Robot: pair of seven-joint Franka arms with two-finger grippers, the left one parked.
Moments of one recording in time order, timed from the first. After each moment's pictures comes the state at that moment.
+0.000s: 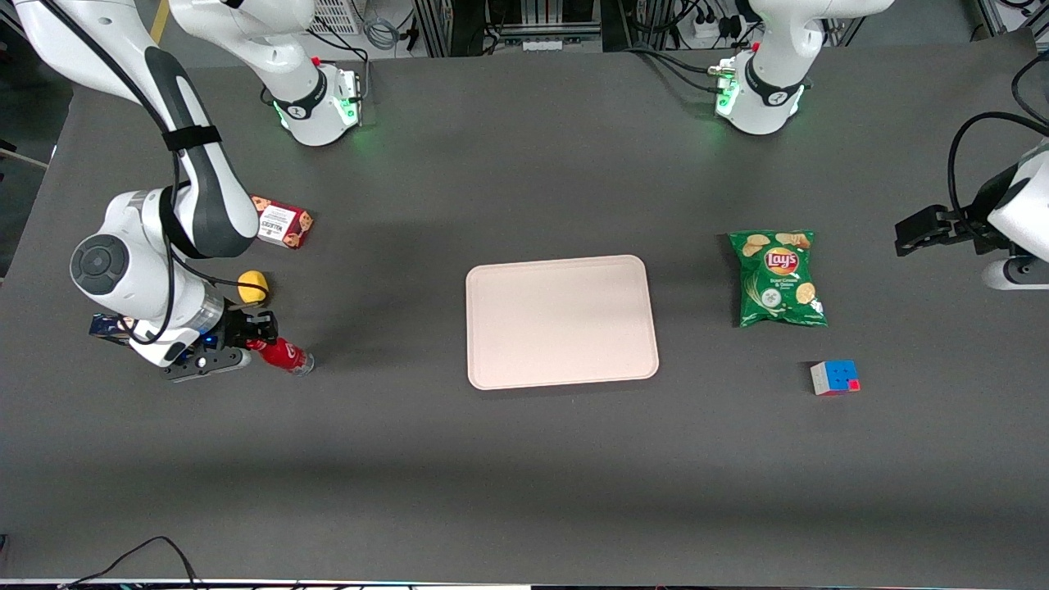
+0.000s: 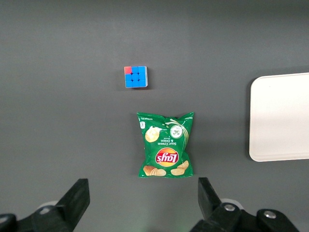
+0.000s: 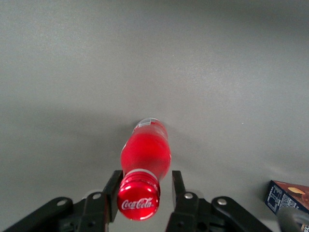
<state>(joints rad) 0.02 0.27 0.03 -2.02 -0.03 2.29 -0.13</state>
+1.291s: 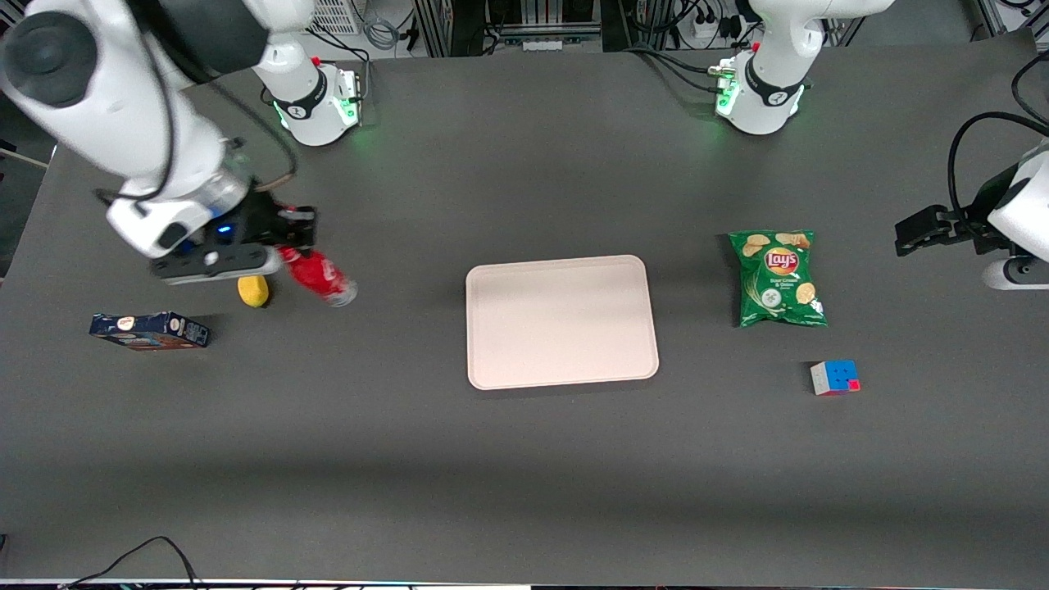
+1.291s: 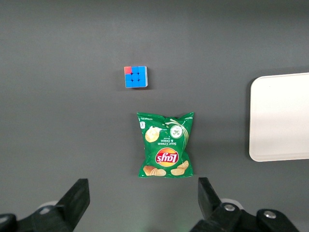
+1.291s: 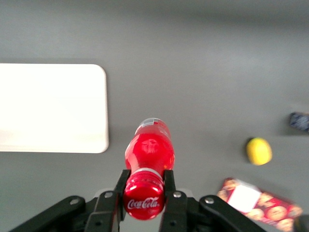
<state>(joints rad) 0.06 0.13 0.34 -1.53 -0.02 1.62 0.36</state>
